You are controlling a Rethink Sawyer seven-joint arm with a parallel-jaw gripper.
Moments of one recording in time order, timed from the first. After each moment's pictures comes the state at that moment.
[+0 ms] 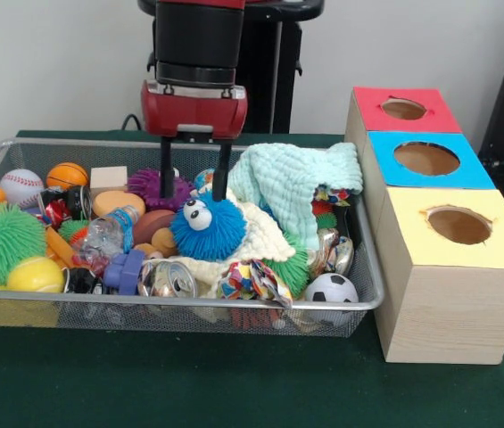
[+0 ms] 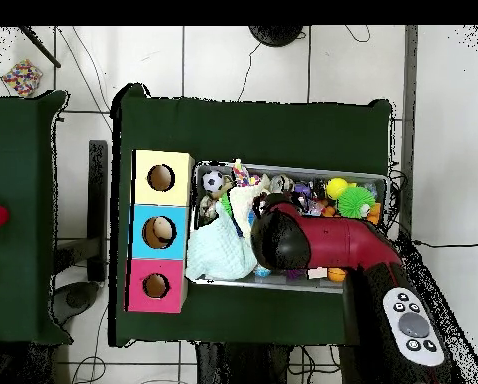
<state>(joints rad) -0.50 -0.72 0.21 1.72 -0.43 0.27 1.58</state>
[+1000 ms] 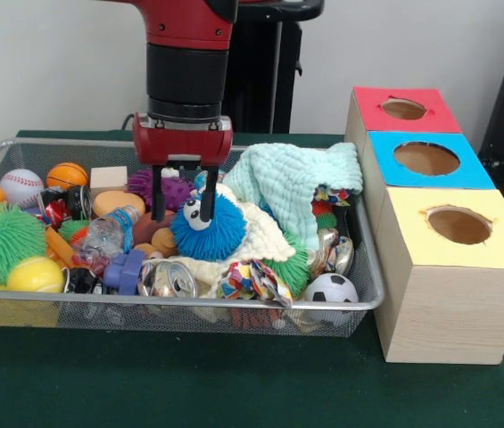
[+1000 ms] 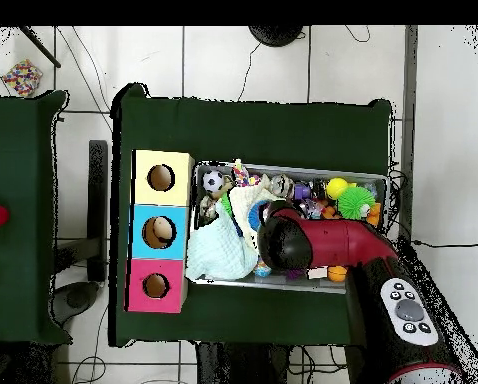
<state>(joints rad) -0.52 -0.64 0.21 1.69 -0.50 0.27 1.58</state>
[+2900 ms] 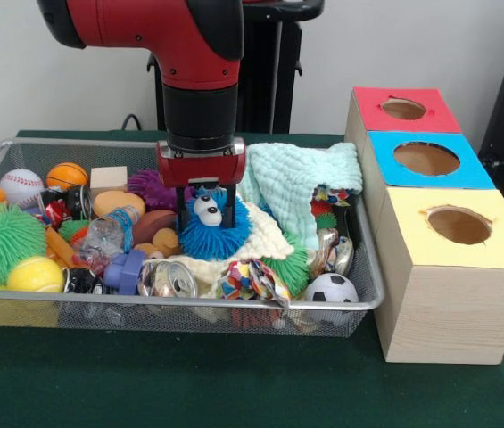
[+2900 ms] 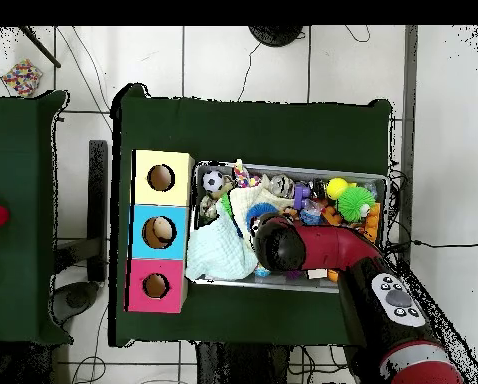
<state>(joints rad) -0.54 -0.54 0.22 1.71 -0.44 0.30 1.58</state>
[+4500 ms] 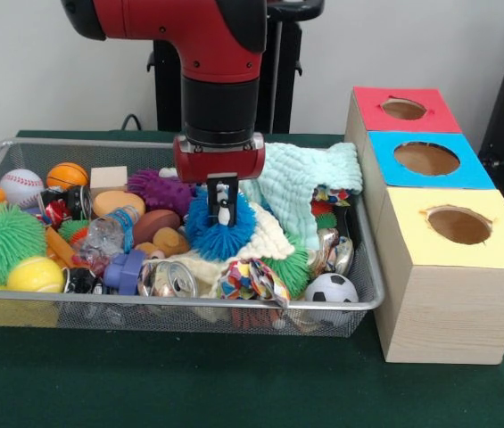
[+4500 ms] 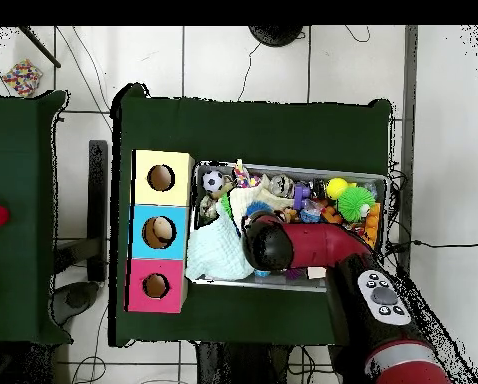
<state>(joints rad) -0.48 -0.56 0.21 1.71 -0.44 0.30 1.58</state>
